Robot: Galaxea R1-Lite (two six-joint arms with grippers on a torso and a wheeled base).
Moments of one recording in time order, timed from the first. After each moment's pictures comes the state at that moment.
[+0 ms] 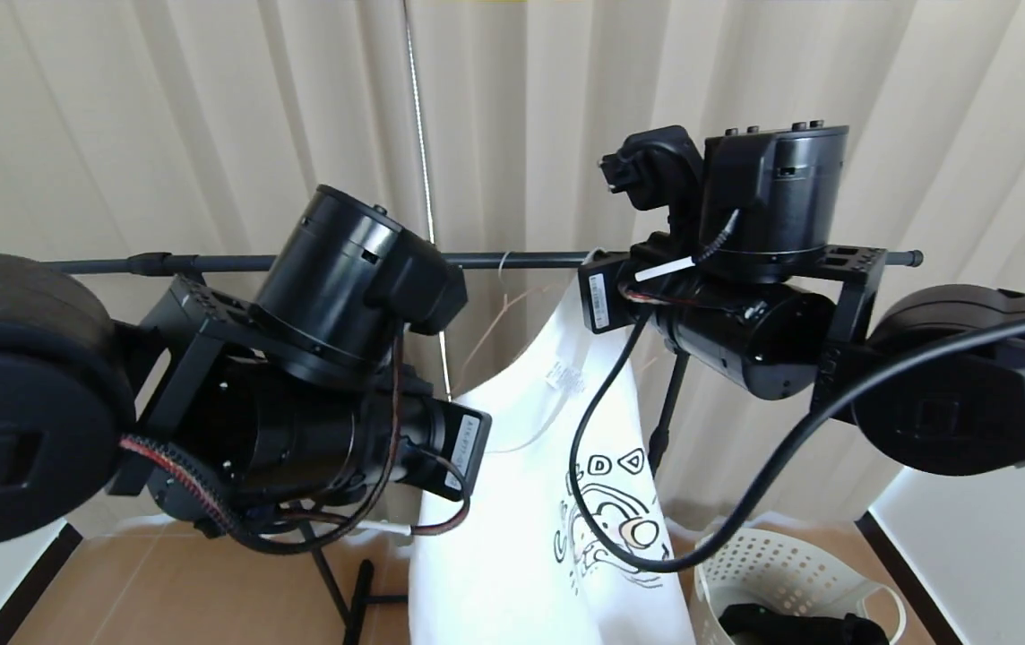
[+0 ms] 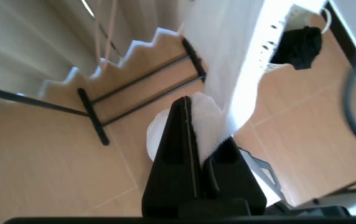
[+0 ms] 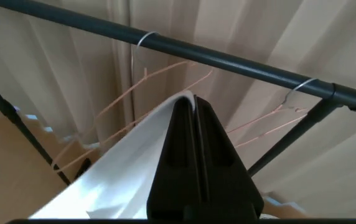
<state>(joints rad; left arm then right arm) -0.83 1.66 -1.23 0.33 0.27 -0.25 0.76 1.86 -1.33 -0.36 -0.51 -0.02</state>
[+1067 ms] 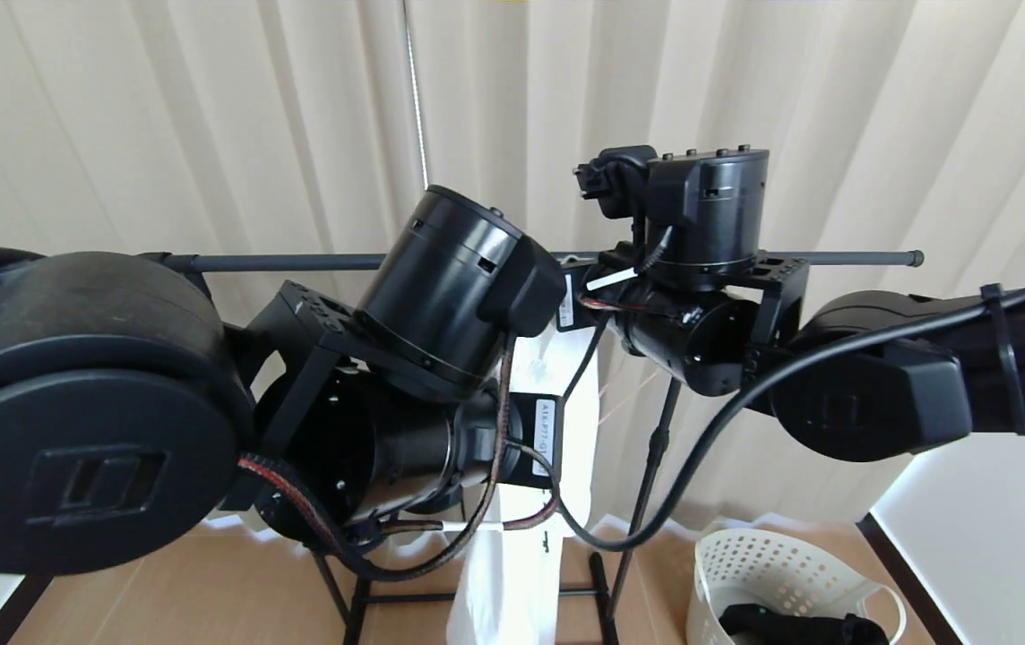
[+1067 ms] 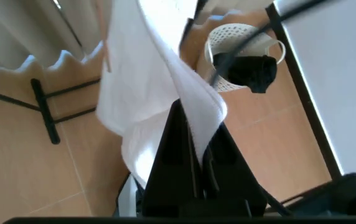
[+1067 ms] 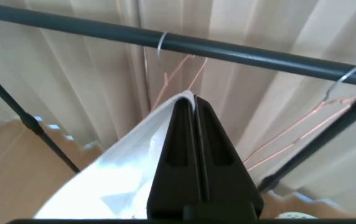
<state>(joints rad) -0.92 1.74 -1.34 0.32 0.34 -0.50 0.76 1.94 -1.38 -0.36 -0.50 0.10</state>
